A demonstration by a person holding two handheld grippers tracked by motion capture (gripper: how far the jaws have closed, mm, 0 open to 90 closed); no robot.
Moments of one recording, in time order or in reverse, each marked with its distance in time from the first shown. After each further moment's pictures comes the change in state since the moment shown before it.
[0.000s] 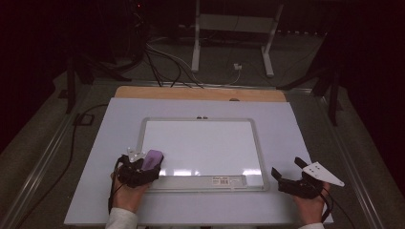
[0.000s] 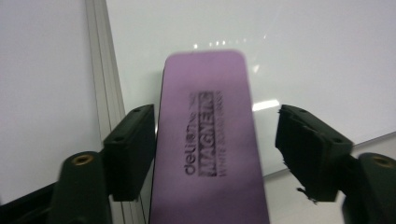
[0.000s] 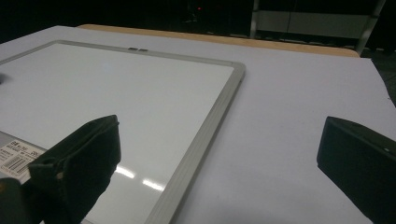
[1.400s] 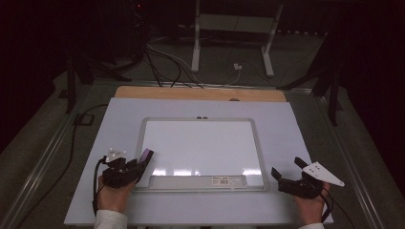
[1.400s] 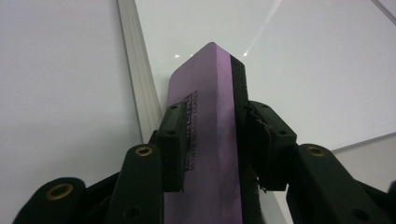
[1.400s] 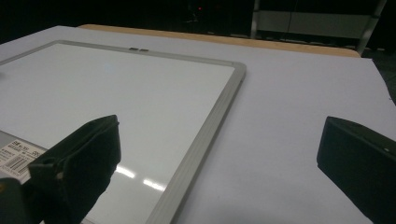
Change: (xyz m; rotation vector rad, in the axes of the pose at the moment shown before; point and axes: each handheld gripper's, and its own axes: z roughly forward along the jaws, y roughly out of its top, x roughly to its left) left arm 0.044 -0.010 -0.017 -0.008 -0.101 -0.195; right arm 0.000 0.000 0.000 0.001 0.002 -0.001
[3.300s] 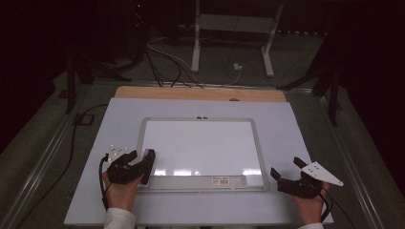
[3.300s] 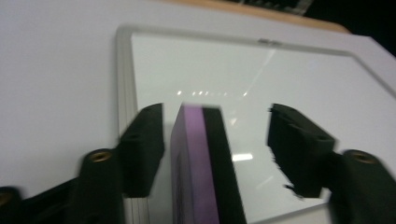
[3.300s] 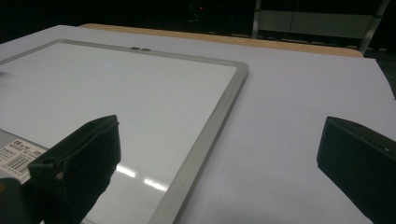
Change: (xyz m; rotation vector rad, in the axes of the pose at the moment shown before) left arm -0.015 0.012 -0.001 -0.224 -0.002 0.042; right arm 0.001 0.000 0.001 0.000 0.005 0.001
